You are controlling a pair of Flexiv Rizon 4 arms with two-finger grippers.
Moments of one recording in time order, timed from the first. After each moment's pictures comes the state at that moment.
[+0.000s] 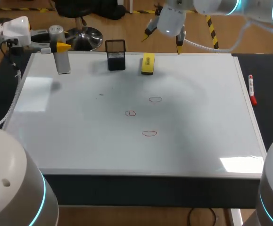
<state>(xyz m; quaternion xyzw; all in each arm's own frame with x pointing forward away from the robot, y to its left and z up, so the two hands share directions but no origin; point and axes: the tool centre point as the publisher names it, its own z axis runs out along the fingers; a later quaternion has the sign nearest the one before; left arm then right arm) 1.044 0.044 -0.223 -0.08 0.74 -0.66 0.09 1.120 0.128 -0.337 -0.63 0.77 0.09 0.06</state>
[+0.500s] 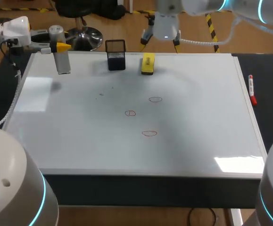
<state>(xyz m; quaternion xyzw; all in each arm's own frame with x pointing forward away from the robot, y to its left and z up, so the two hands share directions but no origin) 1.044 0.044 -0.223 -0.08 0.74 -0.66 0.09 1.121 0.131 -0.359 -0.71 0.70 0.04 0.01</state>
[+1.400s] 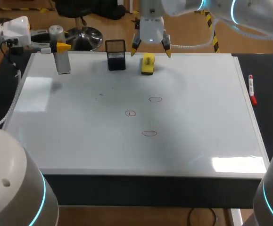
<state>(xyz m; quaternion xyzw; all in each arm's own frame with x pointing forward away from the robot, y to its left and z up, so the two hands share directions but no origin) 1.044 0.044 -0.223 -0.08 0.74 -0.66 0.09 1.133 0.158 -0.390 -0.67 0.74 0.02 -0.03</state>
